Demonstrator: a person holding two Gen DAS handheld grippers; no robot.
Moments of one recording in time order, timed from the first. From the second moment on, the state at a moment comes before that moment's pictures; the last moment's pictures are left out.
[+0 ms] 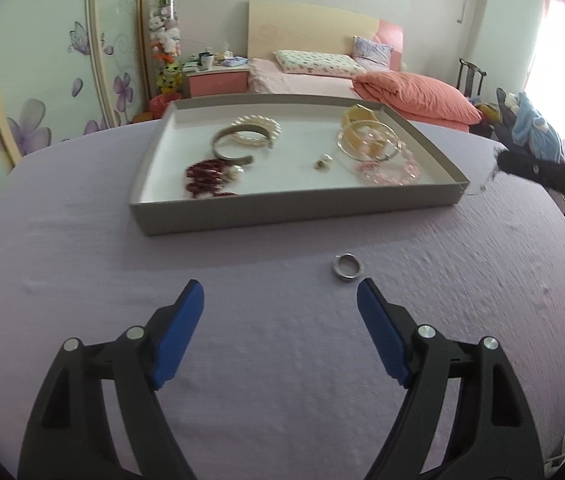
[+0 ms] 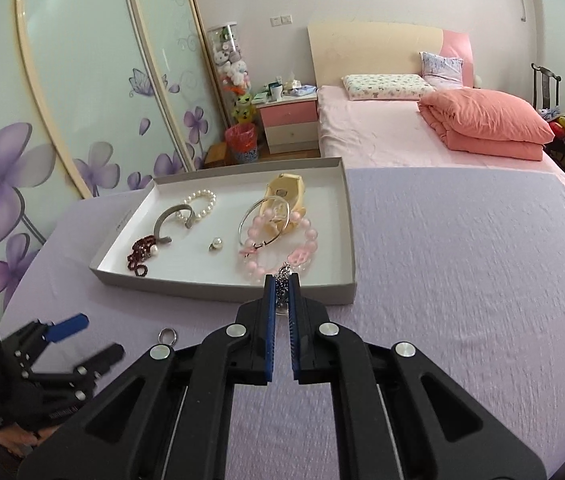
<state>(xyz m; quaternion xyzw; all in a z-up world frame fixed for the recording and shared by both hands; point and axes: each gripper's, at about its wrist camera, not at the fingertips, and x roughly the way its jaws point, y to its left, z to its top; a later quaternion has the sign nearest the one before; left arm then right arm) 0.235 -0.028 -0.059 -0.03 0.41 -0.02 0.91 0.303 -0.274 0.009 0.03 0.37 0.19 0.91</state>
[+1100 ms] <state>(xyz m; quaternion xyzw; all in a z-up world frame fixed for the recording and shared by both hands) 0.284 -0.088 -0.085 0.01 0.44 -0.01 0.90 0.318 -0.299 -0.009 0.07 0.38 0.18 0.91</state>
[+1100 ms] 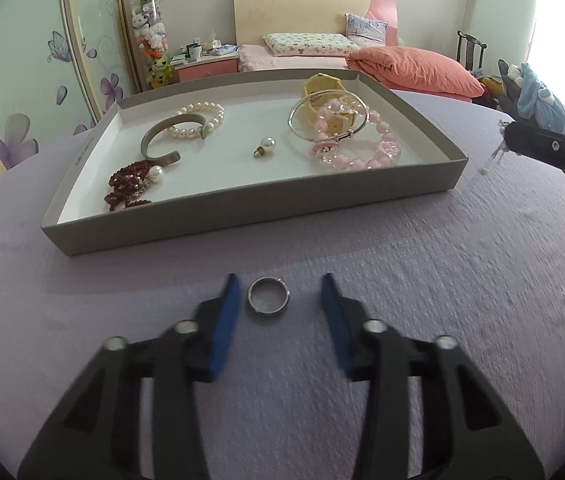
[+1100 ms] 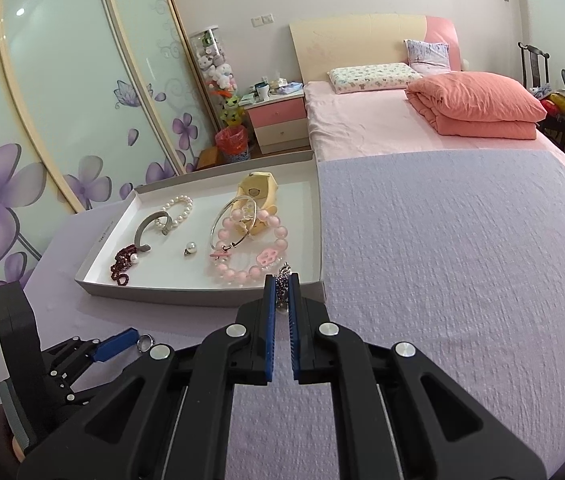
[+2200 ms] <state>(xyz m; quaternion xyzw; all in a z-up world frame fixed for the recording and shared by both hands) 0.325 0.014 -0.012 -0.06 0.36 0.05 0.93 0.353 -0.237 0.029 0.05 0.31 0.21 0.93</state>
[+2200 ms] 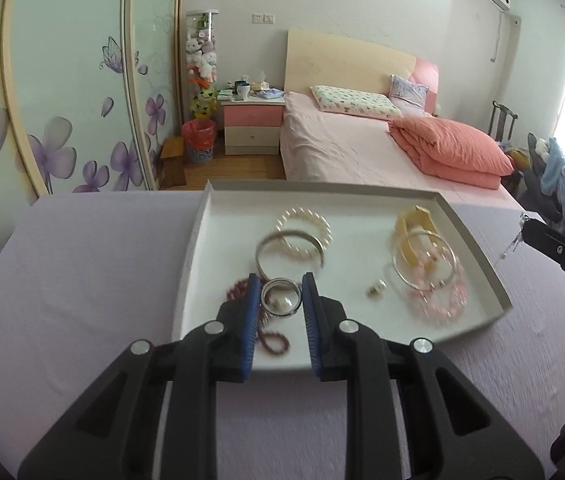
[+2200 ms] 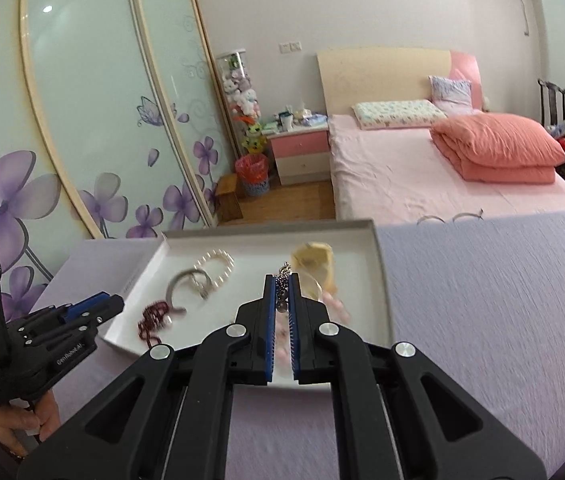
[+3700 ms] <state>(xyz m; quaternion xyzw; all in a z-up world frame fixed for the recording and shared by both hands) 0.371 0.005 -0.032 -0.06 0.37 0.04 0.93 0.393 -0.225 -0.014 0.04 0.34 0.17 0.92</state>
